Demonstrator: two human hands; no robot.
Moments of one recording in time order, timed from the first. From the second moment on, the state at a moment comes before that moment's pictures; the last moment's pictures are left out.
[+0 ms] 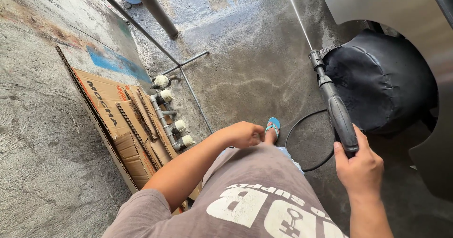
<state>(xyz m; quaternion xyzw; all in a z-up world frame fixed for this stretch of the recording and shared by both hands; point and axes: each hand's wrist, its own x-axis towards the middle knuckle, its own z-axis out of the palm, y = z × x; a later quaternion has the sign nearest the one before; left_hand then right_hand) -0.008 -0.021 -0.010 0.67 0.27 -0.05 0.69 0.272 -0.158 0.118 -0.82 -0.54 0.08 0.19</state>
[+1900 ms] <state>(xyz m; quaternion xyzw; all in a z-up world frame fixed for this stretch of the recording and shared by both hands) -0.012 -0.061 -0.101 0.86 0.20 -0.31 0.36 0.260 -0.135 0.137 -0.77 -0.59 0.09 0.24</state>
